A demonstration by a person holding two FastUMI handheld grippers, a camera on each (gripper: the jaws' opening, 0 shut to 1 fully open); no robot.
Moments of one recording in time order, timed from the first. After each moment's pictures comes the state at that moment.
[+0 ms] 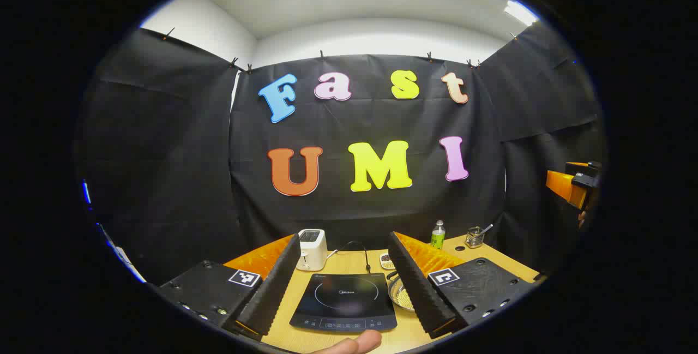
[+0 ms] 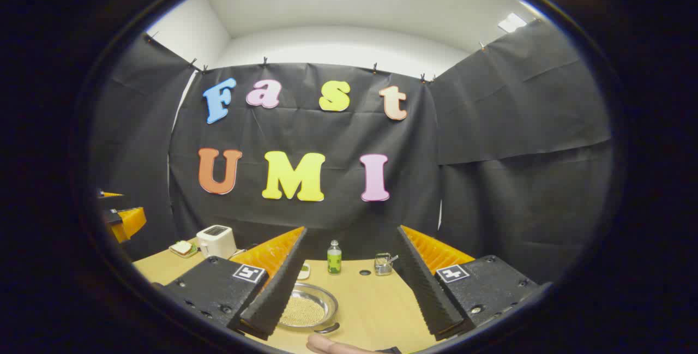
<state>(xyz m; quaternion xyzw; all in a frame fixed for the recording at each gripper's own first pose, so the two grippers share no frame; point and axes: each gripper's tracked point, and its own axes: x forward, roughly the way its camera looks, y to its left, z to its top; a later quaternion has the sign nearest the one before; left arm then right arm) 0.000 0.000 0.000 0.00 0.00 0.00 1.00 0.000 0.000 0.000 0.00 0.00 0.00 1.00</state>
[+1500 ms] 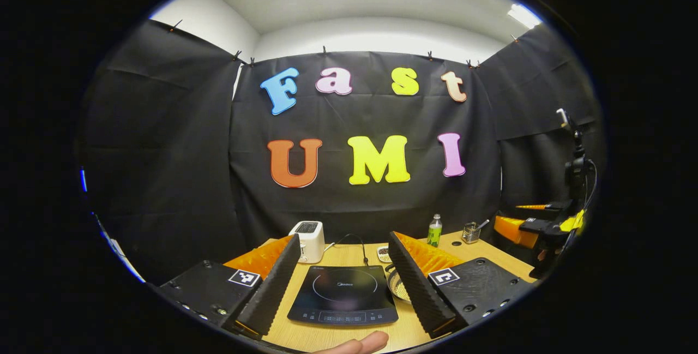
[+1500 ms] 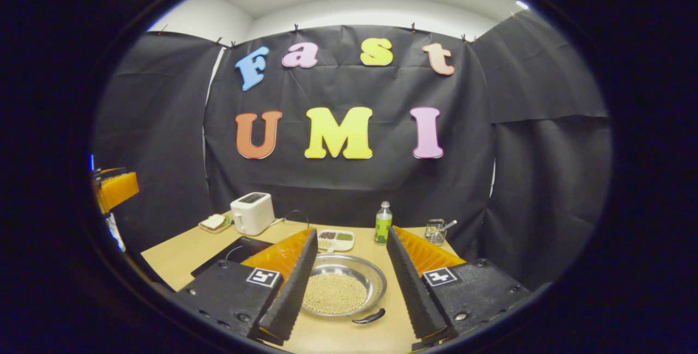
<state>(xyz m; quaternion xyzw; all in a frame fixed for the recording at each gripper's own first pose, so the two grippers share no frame) -0.016 0.013 -0.031 -0.01 0.00 0.00 1.00 0.058 0.088 -0.124 0.00 0.11 0.12 0.99</state>
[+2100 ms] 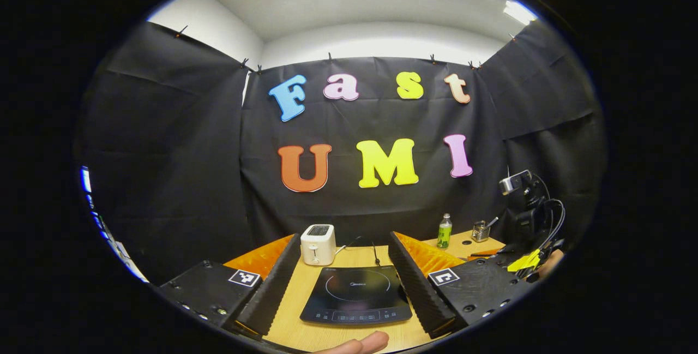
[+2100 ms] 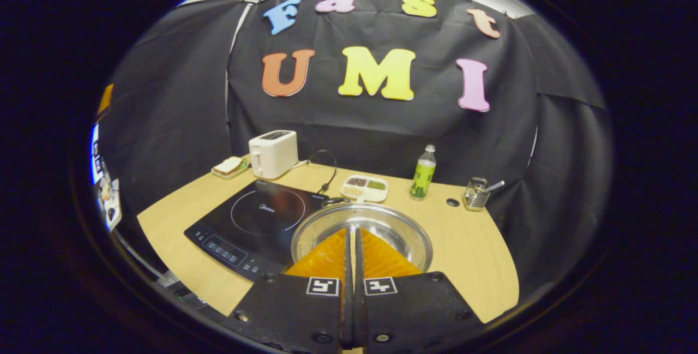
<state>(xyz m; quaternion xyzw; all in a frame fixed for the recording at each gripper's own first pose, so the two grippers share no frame) -0.032 0.030 -0.049 0.01 -0.02 0.02 1.00 0.072 0.153 -0.257 -0.04 0.25 0.18 0.95</state>
